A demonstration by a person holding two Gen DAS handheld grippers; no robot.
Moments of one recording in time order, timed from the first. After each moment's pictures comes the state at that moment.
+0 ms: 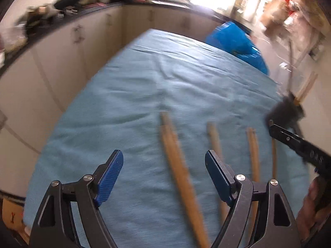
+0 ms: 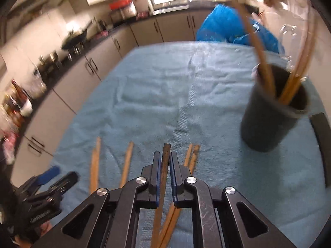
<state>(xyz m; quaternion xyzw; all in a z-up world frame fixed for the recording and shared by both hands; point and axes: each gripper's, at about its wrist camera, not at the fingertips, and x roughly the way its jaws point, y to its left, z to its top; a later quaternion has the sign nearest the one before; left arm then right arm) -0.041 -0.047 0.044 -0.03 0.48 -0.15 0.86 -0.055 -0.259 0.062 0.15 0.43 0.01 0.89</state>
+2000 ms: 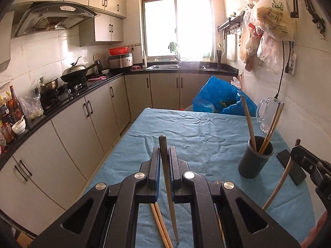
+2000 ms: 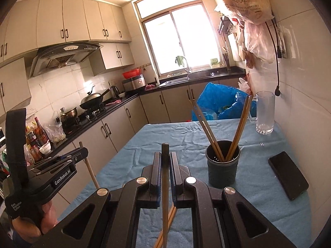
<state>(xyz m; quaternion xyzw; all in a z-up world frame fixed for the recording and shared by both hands) -0.119 -0.099 0.179 0.05 0.25 -0.11 0.96 -0.181 -0.275 0.170 0.14 0.20 -0.01 0.97</state>
